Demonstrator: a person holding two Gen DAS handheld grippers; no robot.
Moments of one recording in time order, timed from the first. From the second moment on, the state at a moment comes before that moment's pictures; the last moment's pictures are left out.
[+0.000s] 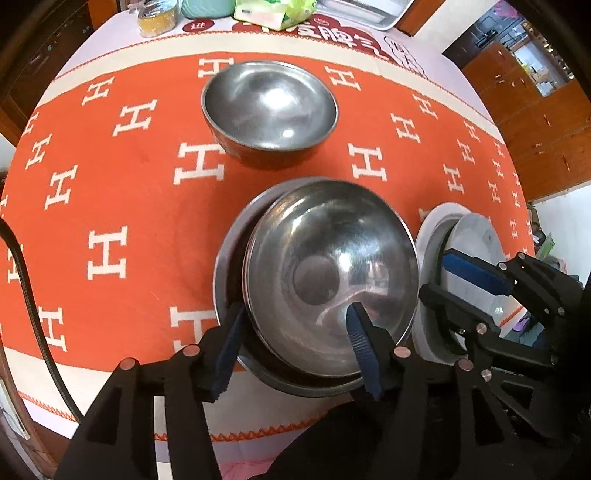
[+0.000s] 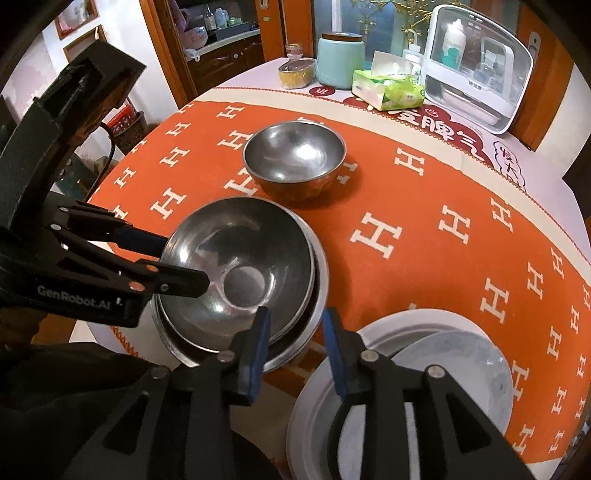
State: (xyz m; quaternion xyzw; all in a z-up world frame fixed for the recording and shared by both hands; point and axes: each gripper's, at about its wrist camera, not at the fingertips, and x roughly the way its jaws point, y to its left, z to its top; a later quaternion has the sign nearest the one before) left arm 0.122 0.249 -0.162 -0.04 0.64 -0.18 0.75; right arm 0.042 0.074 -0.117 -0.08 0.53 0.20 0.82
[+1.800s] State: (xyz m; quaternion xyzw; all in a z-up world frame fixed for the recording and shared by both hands) left arm 0.230 0.261 -0.183 -0.08 0.59 -0.11 0.80; right arm 0.163 0.073 -0.158 0.11 0.52 0.21 0.82
